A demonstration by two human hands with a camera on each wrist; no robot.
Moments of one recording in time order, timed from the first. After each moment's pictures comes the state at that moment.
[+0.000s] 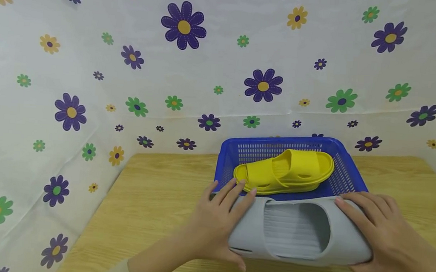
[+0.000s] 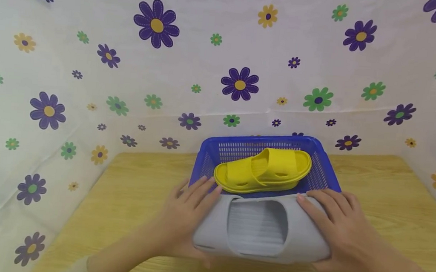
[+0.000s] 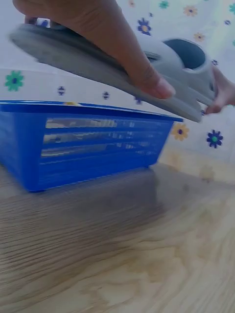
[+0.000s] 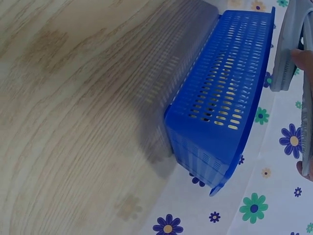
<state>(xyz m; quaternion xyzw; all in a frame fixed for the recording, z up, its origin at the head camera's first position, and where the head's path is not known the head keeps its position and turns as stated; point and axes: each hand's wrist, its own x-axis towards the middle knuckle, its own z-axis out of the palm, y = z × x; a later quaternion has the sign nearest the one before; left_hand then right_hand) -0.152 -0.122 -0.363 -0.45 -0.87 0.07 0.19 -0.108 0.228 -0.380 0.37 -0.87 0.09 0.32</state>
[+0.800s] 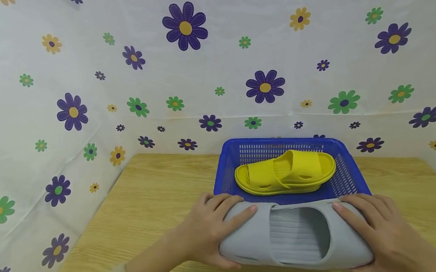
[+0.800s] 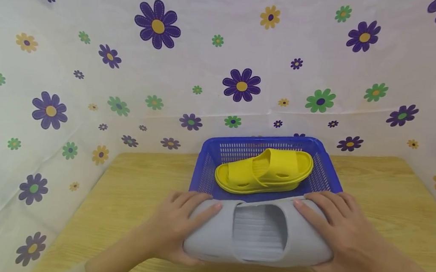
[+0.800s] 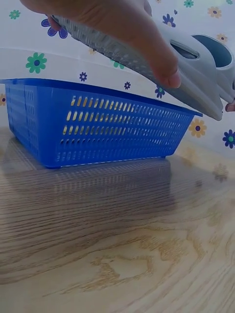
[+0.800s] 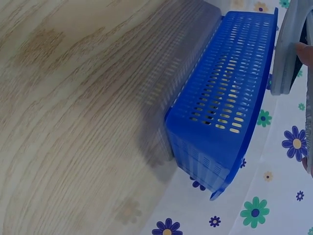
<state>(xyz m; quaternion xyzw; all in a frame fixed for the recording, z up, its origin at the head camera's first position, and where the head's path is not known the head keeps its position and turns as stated) -0.159 -0.139 -0.371 -0.52 -0.81 0.01 0.28 -0.114 0.230 -0.380 0.40 -0.86 0.09 0.32</state>
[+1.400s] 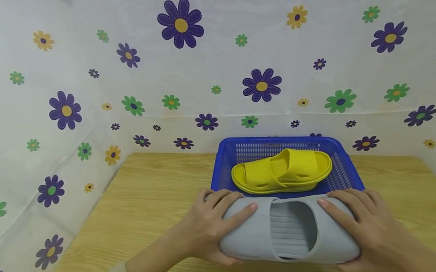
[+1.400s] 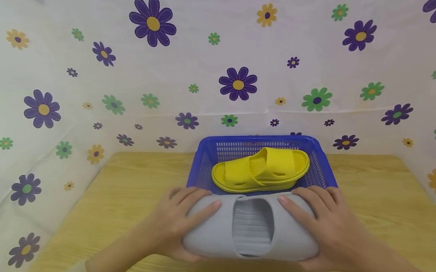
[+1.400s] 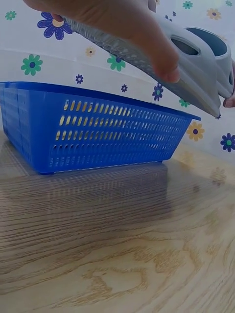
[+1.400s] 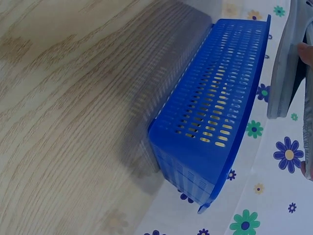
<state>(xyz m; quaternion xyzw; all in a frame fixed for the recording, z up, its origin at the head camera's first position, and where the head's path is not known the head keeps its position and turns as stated) -0.163 -0.129 -0.369 -0.53 -0.79 -0.01 0.32 -0.120 0.216 -0.373 0.41 -0.84 0.10 0.34</state>
